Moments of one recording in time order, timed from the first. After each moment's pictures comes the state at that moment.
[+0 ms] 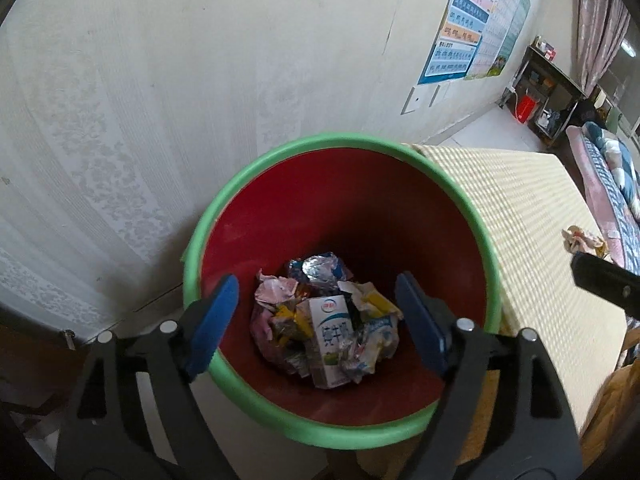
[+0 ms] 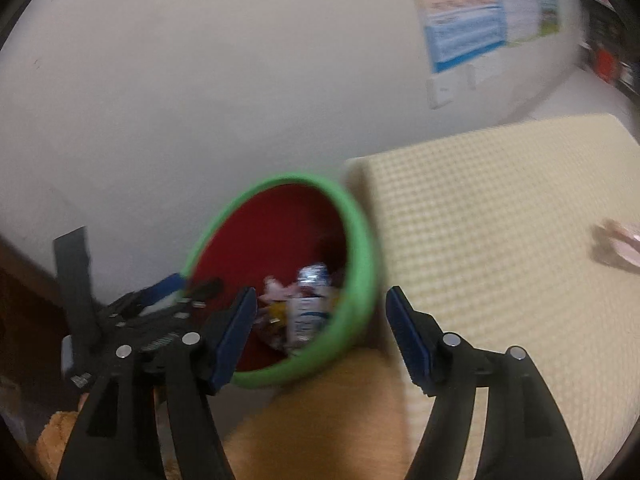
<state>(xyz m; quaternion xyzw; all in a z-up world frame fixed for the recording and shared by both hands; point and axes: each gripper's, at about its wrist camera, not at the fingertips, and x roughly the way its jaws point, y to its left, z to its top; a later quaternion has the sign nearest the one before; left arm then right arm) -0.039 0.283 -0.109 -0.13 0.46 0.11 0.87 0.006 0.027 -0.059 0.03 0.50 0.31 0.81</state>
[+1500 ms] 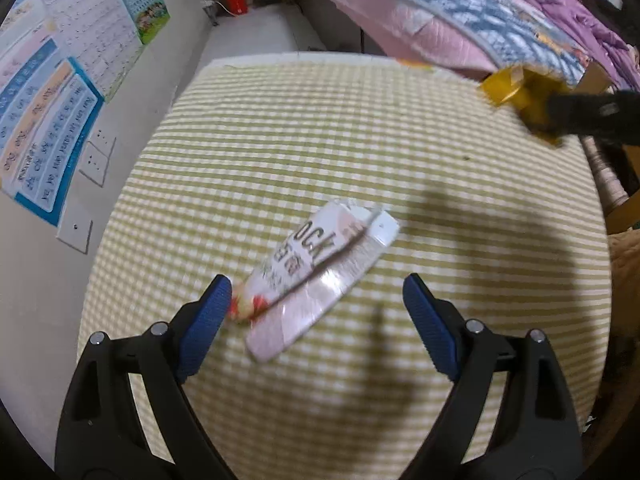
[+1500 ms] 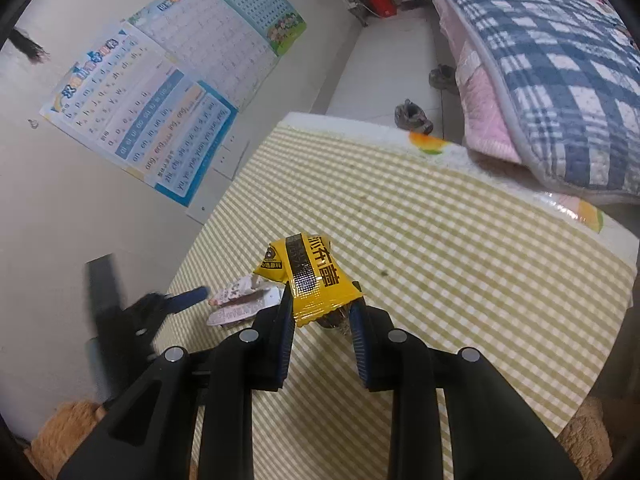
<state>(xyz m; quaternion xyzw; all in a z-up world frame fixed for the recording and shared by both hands) 0.154 -0.144 -0.143 0.24 0.49 -0.29 0.78 0.051 -0.372 -0.073 0.28 0.46 0.06 0.84</state>
